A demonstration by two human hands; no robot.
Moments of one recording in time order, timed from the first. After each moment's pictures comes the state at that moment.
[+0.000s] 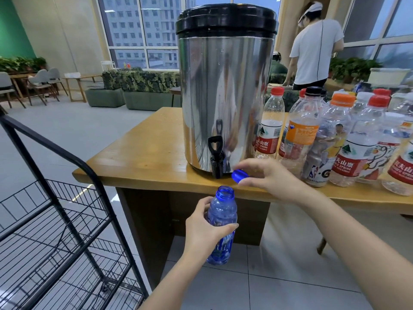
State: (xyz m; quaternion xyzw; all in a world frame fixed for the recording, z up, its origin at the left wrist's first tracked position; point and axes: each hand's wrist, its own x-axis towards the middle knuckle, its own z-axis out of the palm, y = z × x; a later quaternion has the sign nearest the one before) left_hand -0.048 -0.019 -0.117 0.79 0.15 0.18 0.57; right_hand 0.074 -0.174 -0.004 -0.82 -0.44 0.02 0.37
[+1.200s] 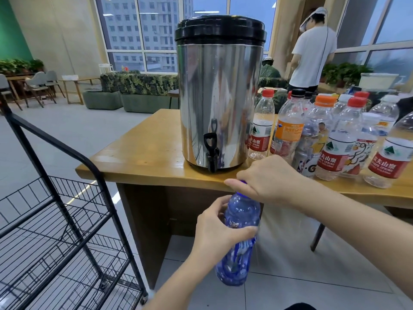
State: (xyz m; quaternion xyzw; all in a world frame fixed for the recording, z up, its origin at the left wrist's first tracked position) left_hand -0.095 -0.062 -0.073 0.80 0.06 0.16 0.58; right_hand 0.012 -0.184 0.030 -0.81 -0.53 -0.25 -0.05
